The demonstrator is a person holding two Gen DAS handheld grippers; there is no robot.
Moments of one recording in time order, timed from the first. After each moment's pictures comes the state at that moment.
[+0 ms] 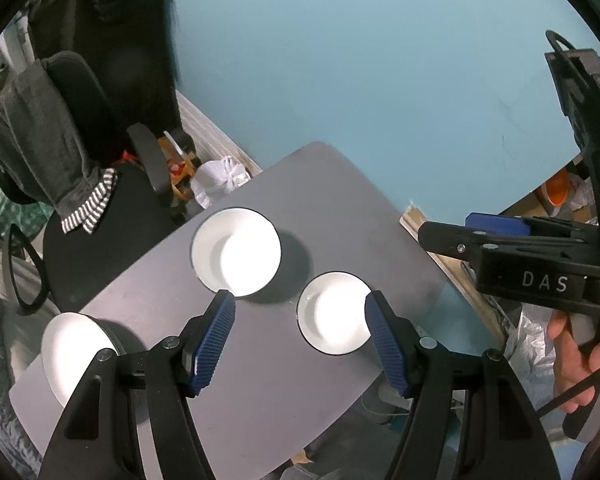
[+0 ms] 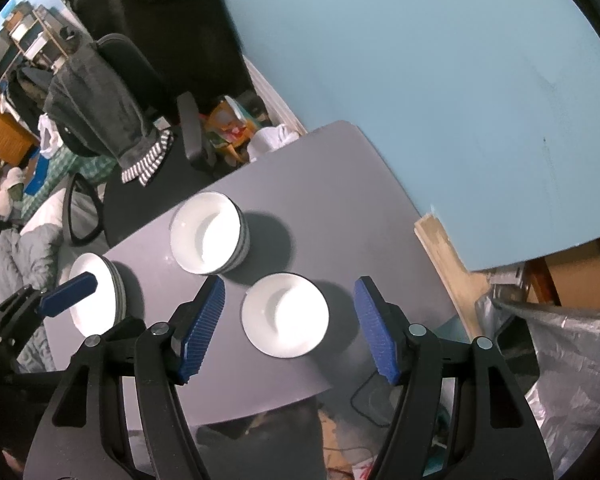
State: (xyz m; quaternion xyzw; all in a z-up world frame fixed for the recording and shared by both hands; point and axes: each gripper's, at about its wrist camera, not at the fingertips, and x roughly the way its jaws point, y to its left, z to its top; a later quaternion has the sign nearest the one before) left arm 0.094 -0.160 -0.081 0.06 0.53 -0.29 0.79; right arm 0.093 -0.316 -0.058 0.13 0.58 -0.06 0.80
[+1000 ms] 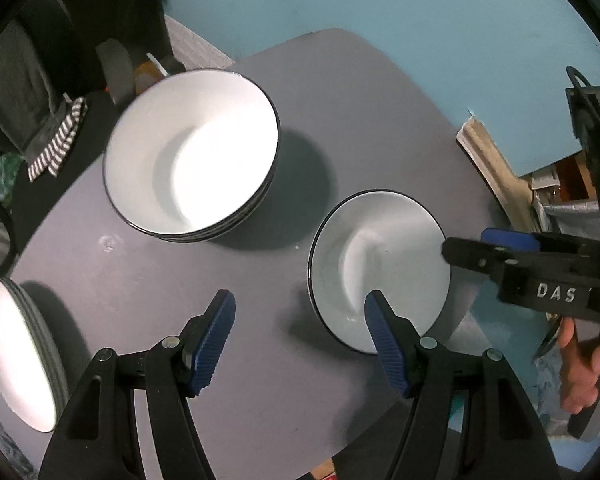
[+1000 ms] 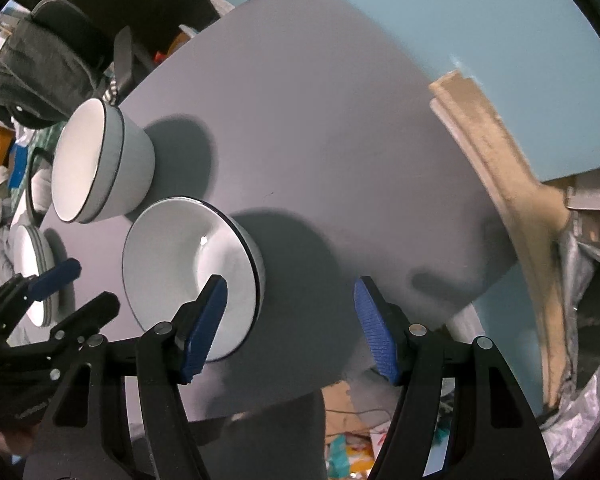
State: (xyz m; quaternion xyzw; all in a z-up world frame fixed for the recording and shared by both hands) left arm 0.101 -0.197 -0.235 0.09 0.62 -0.26 0.74; right arm 0.071 -0.362 -0.226 0.19 0.66 -0.05 0.72
